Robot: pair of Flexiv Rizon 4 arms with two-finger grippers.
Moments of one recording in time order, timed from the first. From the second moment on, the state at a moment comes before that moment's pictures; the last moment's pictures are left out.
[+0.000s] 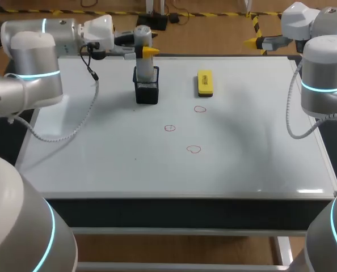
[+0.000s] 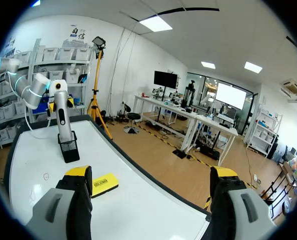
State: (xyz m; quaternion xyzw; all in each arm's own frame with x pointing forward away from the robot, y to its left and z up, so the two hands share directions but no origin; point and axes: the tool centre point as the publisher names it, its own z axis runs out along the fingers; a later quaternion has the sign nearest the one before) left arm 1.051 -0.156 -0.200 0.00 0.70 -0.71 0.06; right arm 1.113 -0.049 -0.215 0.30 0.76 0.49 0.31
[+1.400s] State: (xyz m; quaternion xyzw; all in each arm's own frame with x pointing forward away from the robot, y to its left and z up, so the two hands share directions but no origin) left arm 0.980 -0.054 -0.219 -0.13 0.67 -0.72 0.12; right arm 1.113 -0.049 -0.215 0.30 0.76 0.49 0.31
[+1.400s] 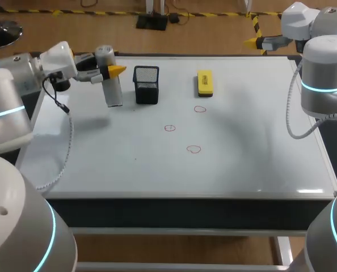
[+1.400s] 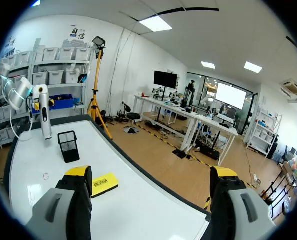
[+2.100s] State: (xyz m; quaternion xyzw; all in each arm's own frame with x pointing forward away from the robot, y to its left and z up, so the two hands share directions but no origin) left arm 0.980 -0.050 -0.228 -0.14 0.67 -0.72 0.12; right arm 1.110 -0.039 -0.222 0.26 0.78 0.48 0.31
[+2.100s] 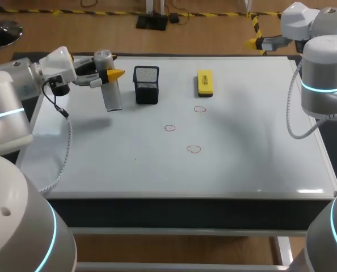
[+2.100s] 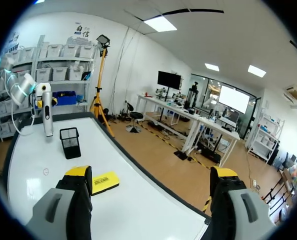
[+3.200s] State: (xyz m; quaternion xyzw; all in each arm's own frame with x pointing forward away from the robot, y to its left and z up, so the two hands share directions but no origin) left arm 0.980 -0.050 -0.228 -0.14 0.67 -0.72 0.12; right arm 1.136 0.086 -0.308 -0.16 0.91 0.29 0.23
